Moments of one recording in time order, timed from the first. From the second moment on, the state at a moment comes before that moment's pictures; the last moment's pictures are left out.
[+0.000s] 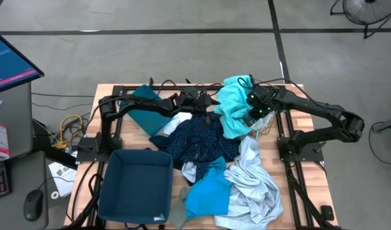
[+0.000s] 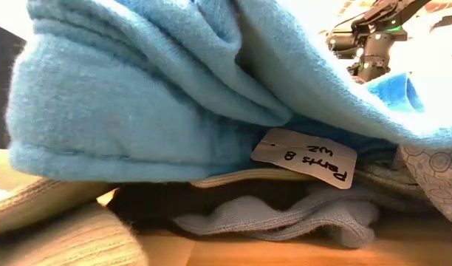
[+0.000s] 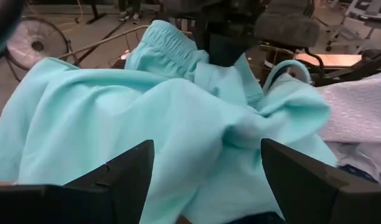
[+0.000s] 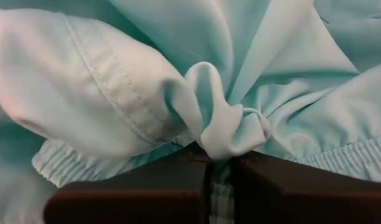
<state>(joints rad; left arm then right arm) 0.34 2.00 1.24 0.47 0.24 0.11 -0.60 1.22 0.83 -0.87 0.02 0.25</state>
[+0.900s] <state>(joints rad) 0.34 2.04 1.38 0.31 0.25 0.04 -0.55 1.13 0.84 -0.88 0.02 0.28</state>
